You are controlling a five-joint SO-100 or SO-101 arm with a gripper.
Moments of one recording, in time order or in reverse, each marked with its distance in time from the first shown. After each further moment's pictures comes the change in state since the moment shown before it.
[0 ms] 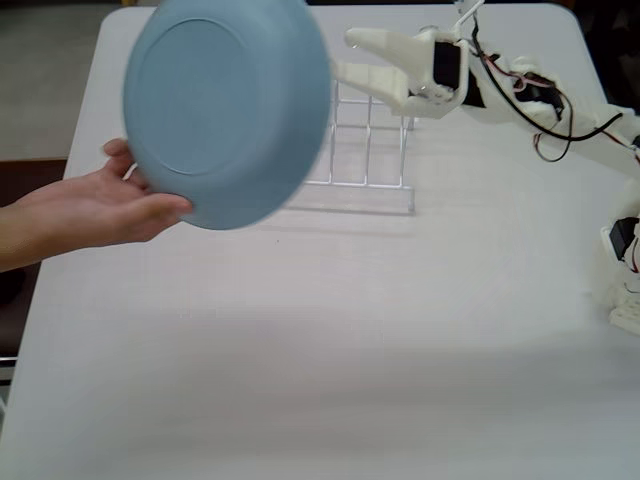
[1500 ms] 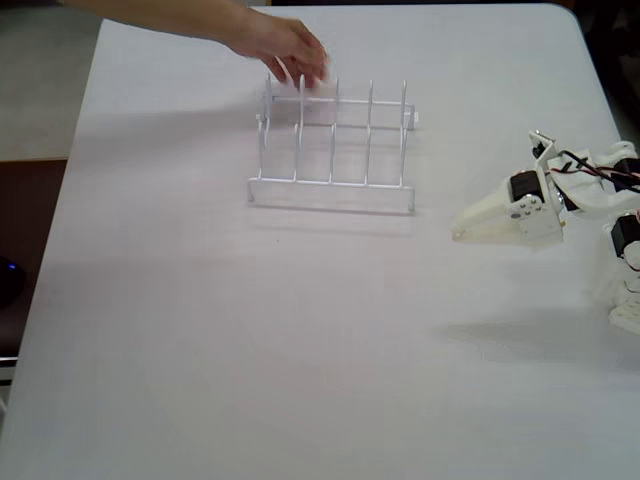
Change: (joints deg) arm 4.2 72.9 95.8 17.7 36.0
